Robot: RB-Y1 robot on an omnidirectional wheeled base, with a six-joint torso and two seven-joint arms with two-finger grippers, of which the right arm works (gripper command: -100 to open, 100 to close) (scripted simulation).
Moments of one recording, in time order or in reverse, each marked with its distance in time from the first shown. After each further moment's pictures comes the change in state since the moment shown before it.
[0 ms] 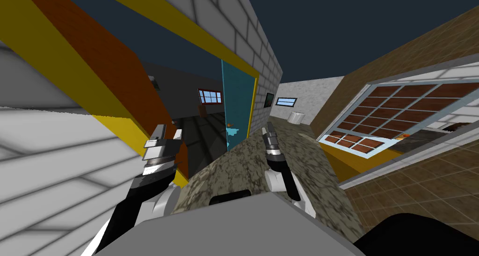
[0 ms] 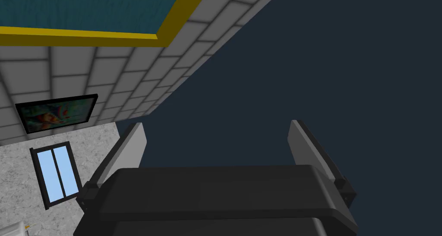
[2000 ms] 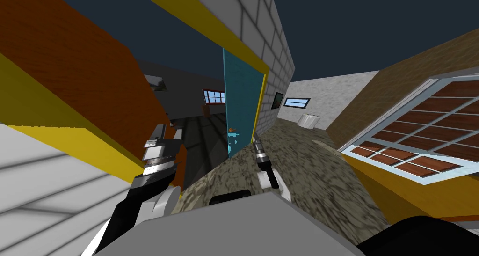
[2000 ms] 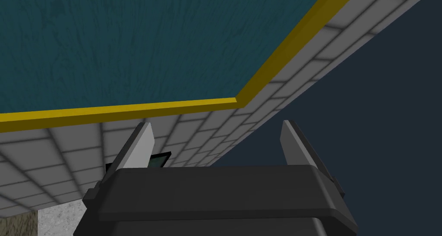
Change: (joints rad) arm -0.120 -0.028 0.040 0.439 0.088 -0.121 -0.119
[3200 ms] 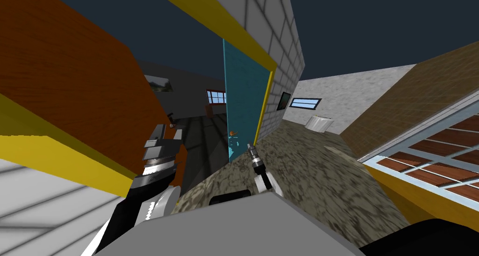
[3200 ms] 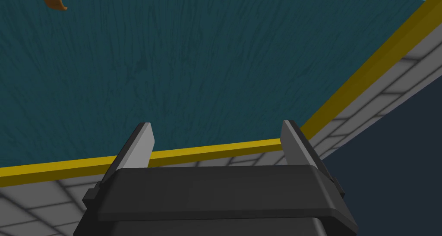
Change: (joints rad) arm -0.078 -0.008 0.029 0.319 0.064 -0.096 -0.096
